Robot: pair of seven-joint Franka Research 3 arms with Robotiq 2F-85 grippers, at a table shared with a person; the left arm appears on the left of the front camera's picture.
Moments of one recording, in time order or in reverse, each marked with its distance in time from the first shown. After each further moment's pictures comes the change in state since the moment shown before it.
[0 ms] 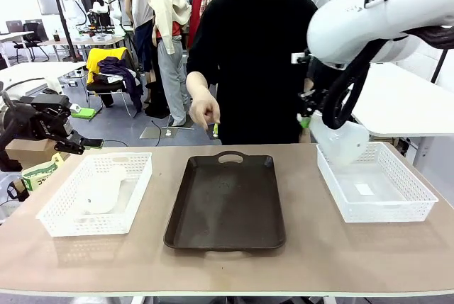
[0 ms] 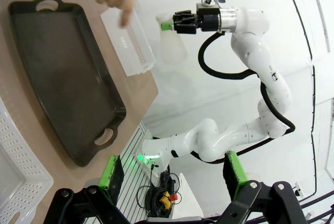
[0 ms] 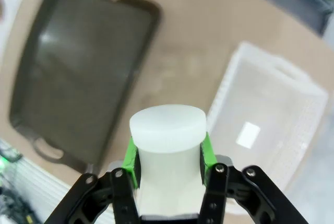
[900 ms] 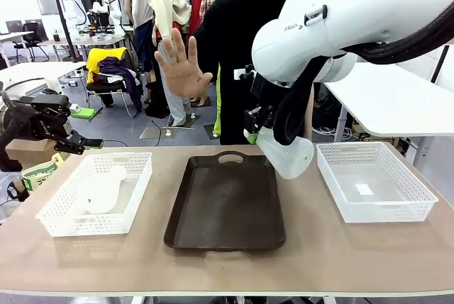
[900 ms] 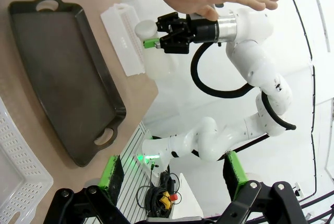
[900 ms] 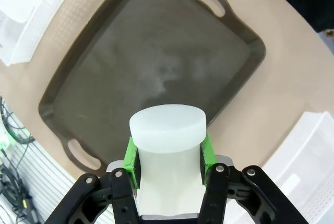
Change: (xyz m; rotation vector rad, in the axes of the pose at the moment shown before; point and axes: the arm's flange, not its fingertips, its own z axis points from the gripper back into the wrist) left arm 0.000 0.000 0.000 0.000 0.000 0.000; right arm 0.031 0.102 -0.043 0.131 -0.011 0.208
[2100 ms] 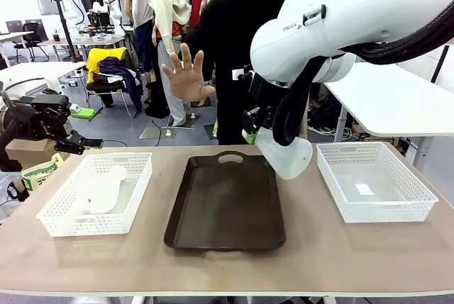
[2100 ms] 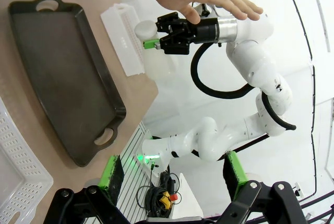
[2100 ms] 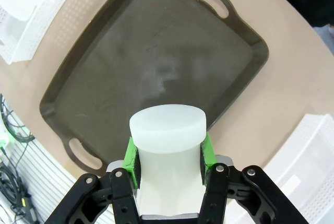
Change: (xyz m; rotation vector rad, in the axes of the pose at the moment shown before) left arm 0.000 0.000 0.000 0.000 0.000 0.000; right arm 0.001 0.007 -0.001 0.000 0.003 0.019
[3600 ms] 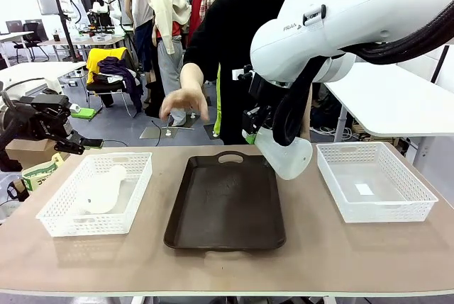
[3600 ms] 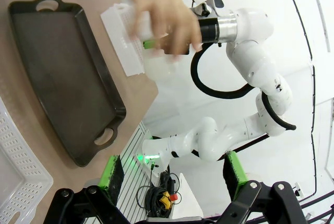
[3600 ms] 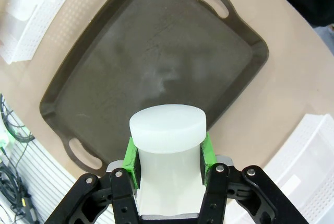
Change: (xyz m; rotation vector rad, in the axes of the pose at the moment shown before) left arm 0.000 0.000 0.000 0.000 0.000 0.000; right arm 0.000 0.000 0.000 0.000 0.000 0.000
